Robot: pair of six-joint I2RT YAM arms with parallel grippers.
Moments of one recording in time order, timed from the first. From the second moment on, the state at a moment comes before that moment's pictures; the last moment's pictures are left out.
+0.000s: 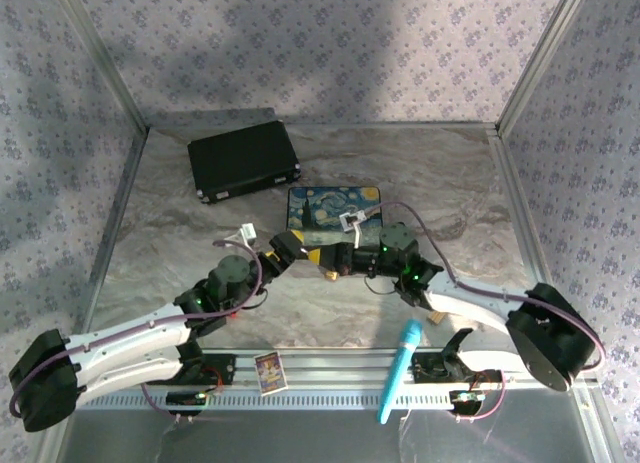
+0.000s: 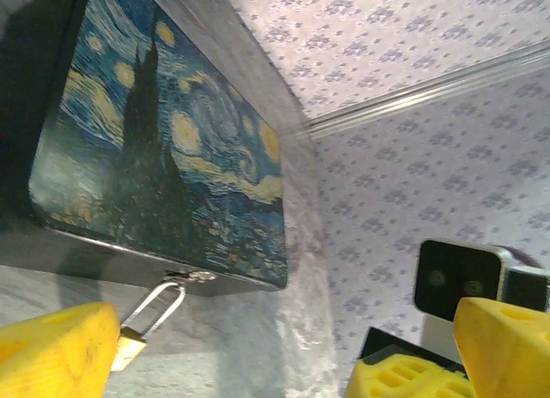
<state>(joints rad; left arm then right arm) -0.97 0.87 0.37 0.28 -0.29 -1.26 0.76 1.22 0.49 0.56 -0.58 0.95</state>
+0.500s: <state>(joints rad) -0.97 1.31 0.66 -0.01 -0.18 -0.90 0.62 1.00 0.50 -0.15 -0.29 0.71</state>
